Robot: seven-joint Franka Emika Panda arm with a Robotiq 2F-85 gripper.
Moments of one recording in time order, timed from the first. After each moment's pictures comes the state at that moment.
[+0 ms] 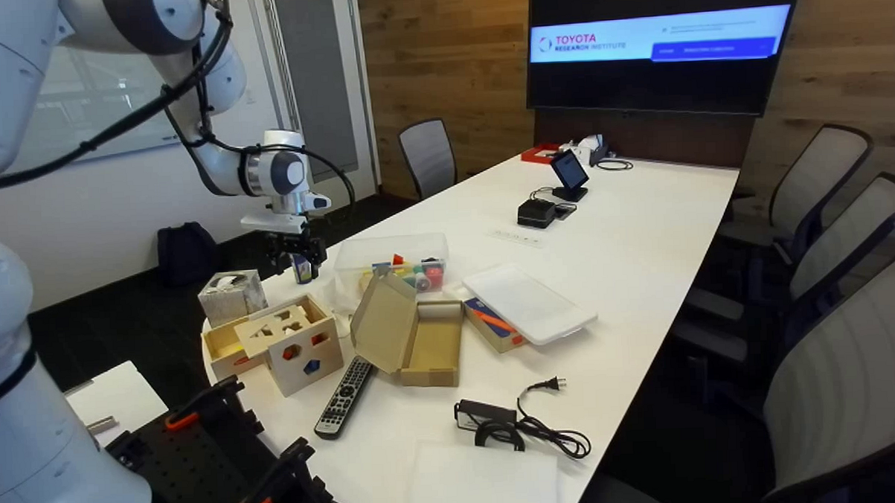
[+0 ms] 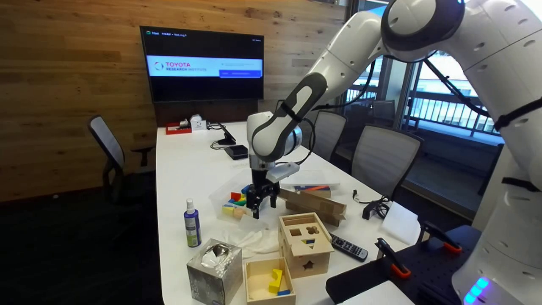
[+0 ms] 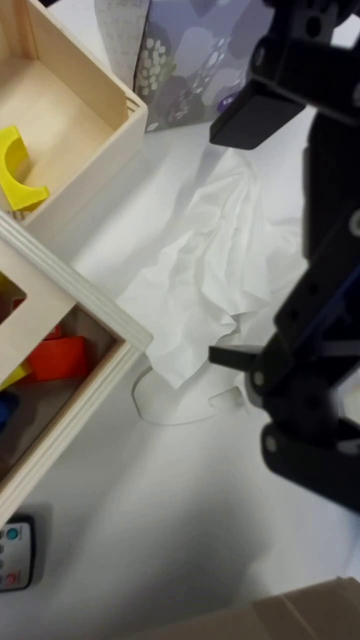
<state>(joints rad) 0.37 0.68 0.20 -1.90 -0.10 2.44 0.11</state>
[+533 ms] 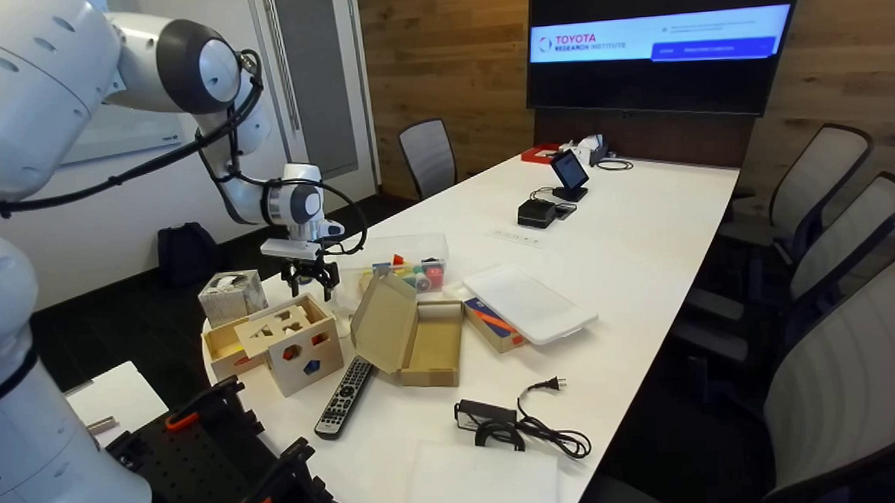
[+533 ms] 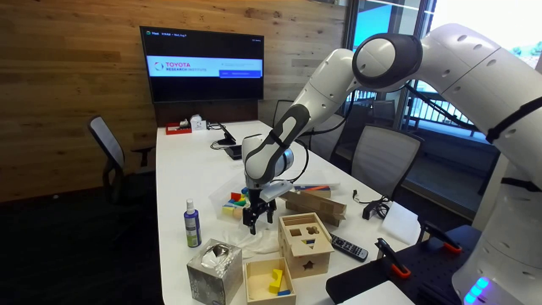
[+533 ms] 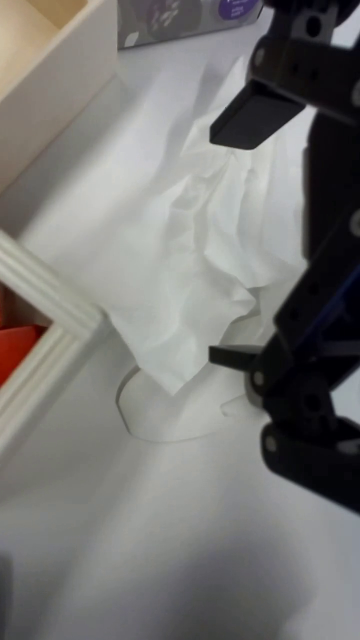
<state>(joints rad) 0.40 0.92 0.15 -1.69 -0.10 2.44 0.12</state>
